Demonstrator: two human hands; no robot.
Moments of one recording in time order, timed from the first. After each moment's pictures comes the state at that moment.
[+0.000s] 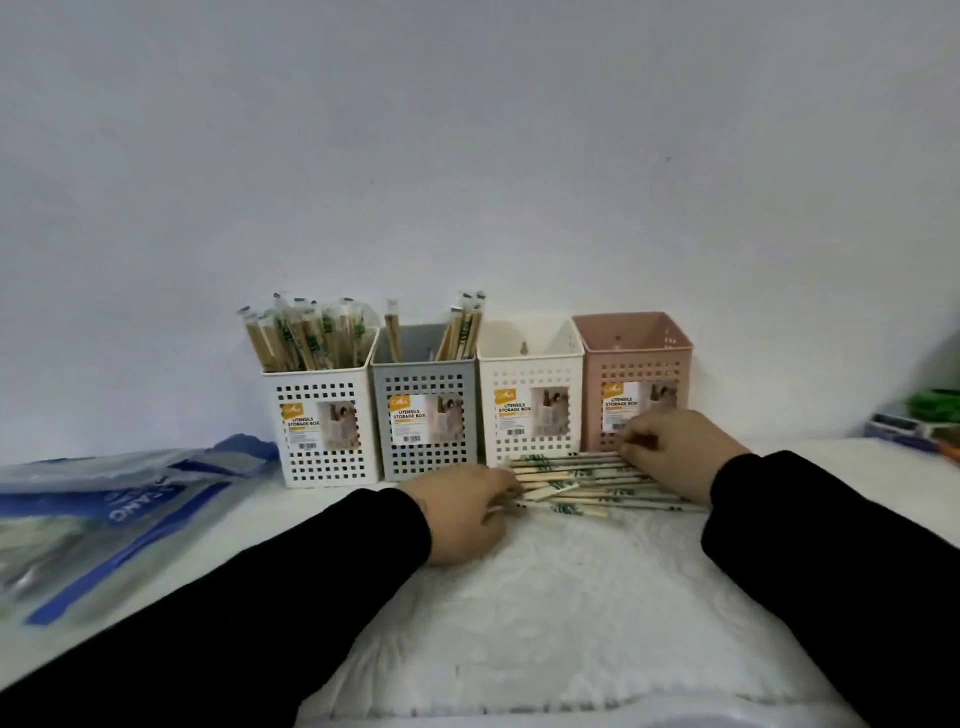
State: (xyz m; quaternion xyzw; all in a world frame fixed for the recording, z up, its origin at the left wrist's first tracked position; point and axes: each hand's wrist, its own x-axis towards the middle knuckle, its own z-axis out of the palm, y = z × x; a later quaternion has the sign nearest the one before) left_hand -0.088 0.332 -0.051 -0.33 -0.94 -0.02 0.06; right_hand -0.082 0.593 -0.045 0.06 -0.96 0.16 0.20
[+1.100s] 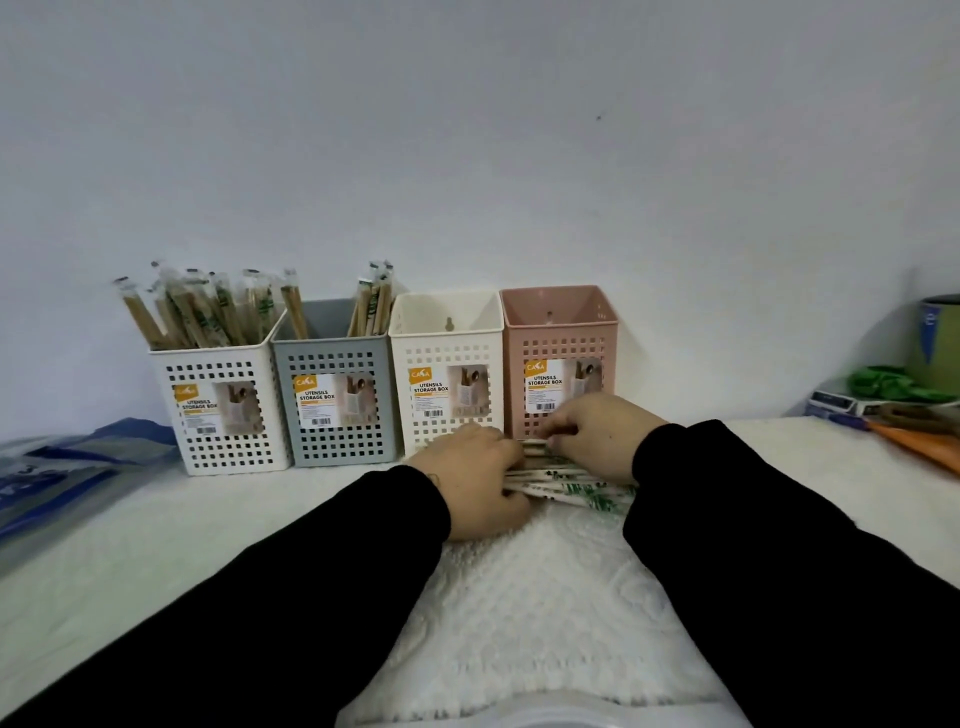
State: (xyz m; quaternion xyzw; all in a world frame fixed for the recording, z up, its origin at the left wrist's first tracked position) left_hand -0.093 0.432 -0.062 -0.34 -0.93 0.00 0.13; right_hand -0.098 0.609 -0.047 0.07 -0.98 0.15 0.10
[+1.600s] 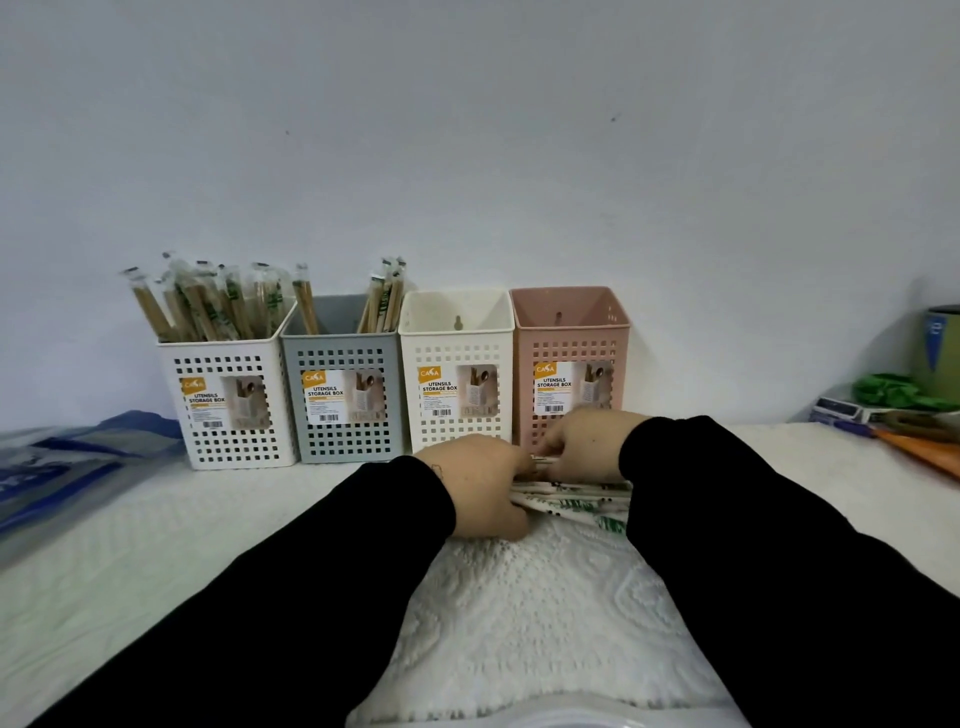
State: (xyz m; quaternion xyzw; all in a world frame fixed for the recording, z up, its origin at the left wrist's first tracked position) left_hand -0.076 0.430 -0.046 -0.34 -0.94 -0.01 0.06; right_hand -0.098 0.586 -0.041 0.08 -1.00 0.02 0.01
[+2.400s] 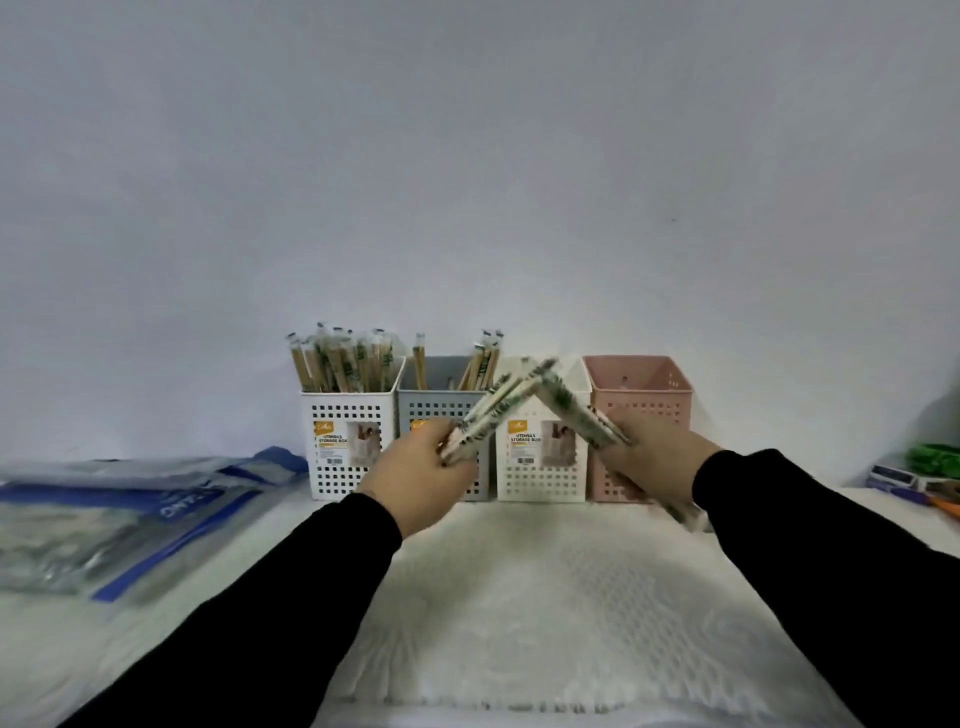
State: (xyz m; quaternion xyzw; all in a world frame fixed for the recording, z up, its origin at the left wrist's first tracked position) left_hand -0.053 0.307 -0.021 -0.17 -0.90 -0.35 0.21; right_hand -0.052 0.558 0.001 0.07 -0.96 0.23 0.15
